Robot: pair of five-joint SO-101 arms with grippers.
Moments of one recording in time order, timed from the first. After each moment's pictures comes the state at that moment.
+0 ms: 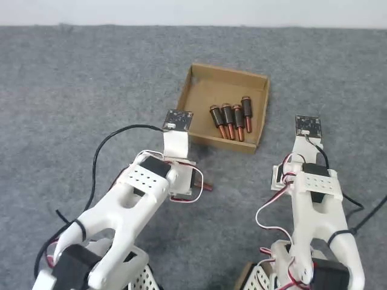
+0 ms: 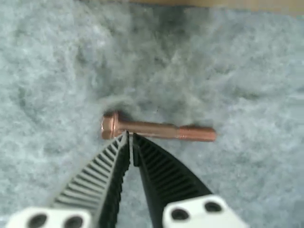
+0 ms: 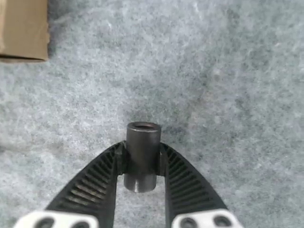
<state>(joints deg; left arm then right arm) 21.5 -20.0 56.4 51.6 23.7 5.5 -25.4 62.1 45.7 1.5</state>
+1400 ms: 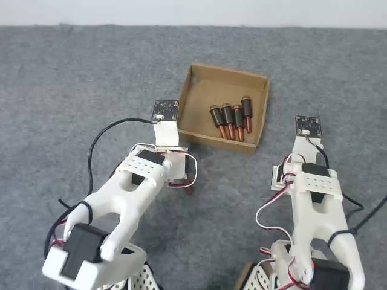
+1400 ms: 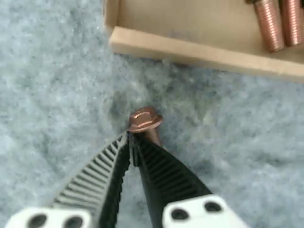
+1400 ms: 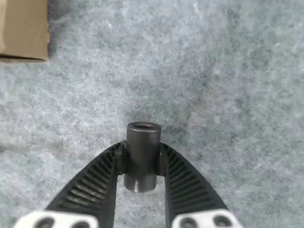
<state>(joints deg) 14.8 -9.1 54.7 36.6 23.9 5.5 -25.4 62.1 45.7 1.5</state>
